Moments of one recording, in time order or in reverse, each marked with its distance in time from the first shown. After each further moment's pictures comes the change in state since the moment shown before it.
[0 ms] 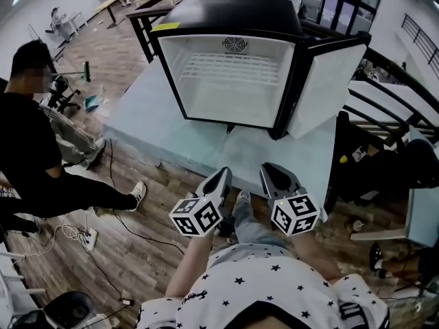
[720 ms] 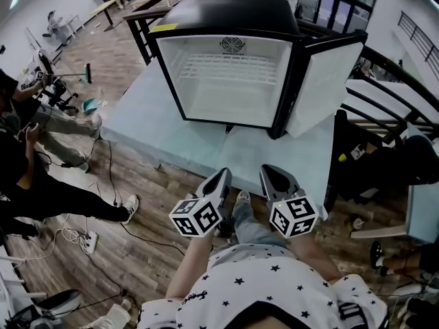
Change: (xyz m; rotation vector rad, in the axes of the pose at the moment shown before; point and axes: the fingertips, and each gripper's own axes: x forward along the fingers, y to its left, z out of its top) left arm -0.004 -0.001 -0.002 -0.013 0.005 -0.014; right arm -0.007 0.006 -0.001 -0.015 -0.013 -0.022
